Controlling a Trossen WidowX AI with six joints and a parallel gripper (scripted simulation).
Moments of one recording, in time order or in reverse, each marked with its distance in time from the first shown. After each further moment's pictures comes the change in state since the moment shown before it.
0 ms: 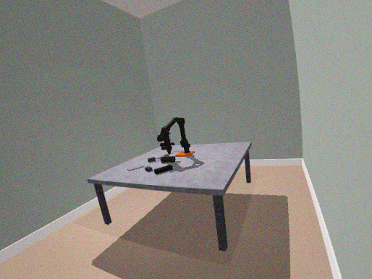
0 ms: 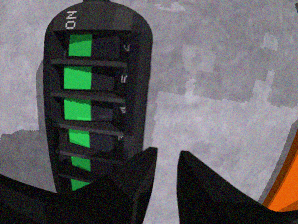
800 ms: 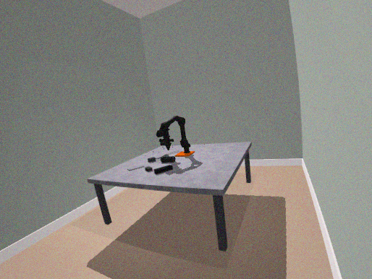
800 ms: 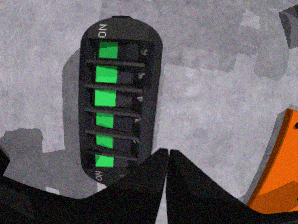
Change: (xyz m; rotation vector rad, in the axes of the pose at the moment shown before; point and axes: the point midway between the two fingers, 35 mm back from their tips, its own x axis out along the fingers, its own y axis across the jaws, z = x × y) arm -0.041 0.002 0.001 0.000 -0.007 0.022
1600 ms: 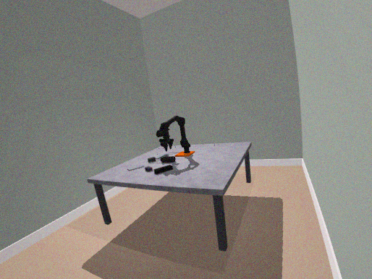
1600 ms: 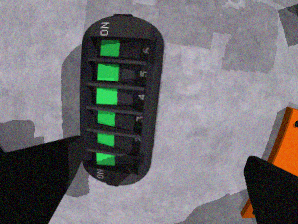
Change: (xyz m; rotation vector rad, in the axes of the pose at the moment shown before) arm -0.001 0.002 -0.001 -0.001 0.004 -0.008
